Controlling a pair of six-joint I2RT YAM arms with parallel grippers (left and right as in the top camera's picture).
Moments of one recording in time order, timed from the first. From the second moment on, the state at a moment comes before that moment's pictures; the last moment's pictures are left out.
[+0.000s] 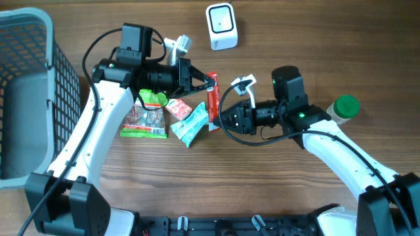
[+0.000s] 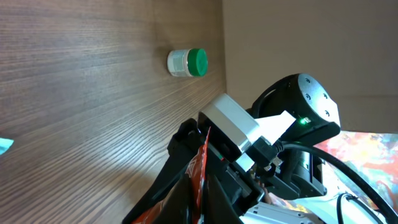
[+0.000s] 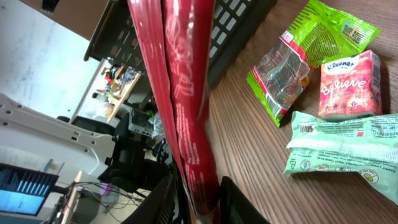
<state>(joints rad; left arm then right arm) -0.21 1.60 1.36 -0.77 1.06 -0.47 0.36 1.48 0.82 -0.06 -1.15 0.23</state>
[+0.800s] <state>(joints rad) -0.19 1.60 1.36 -0.77 1.10 -0.53 0.36 1.48 0.82 -0.04 -1.15 0.23</state>
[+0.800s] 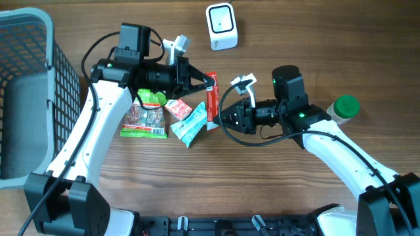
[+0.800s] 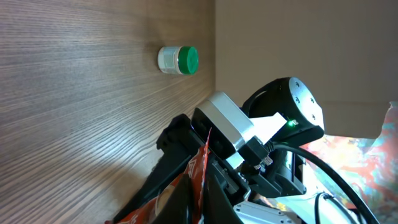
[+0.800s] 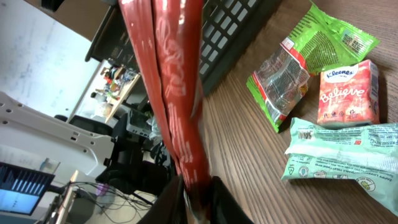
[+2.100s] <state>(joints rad) -0.19 1.60 1.36 -0.77 1.11 -0.54 0.36 1.48 0.82 0.02 -1.21 0.23</state>
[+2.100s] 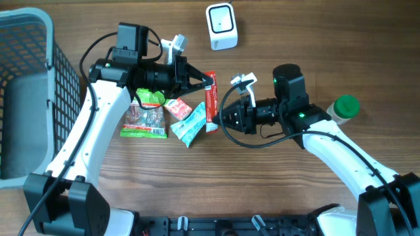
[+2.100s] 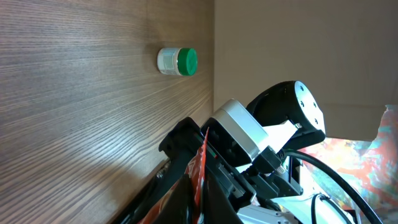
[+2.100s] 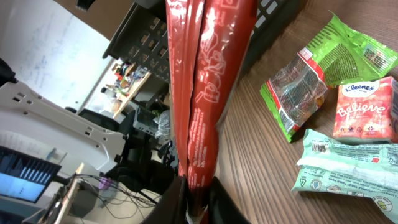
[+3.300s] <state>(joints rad) 0.08 1.60 1.36 -0.79 0.54 -0.48 0.36 1.34 0.82 -0.23 -1.07 0.13</state>
